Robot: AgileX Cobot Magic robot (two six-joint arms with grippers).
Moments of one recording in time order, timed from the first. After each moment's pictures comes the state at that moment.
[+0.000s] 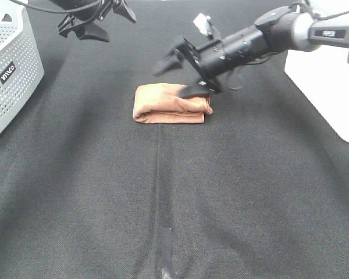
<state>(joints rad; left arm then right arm) -0.20 2.37 -2.22 -0.57 0.82 -0.14 0.21 2.53 -2.05 1.03 0.99 -0.47</state>
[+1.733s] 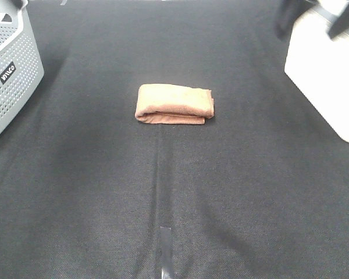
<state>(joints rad) -0.32 1.53 -1.58 0.11 1.21 -0.13 0.18 1.58 -1.52 0.18 1.21 -0.12</state>
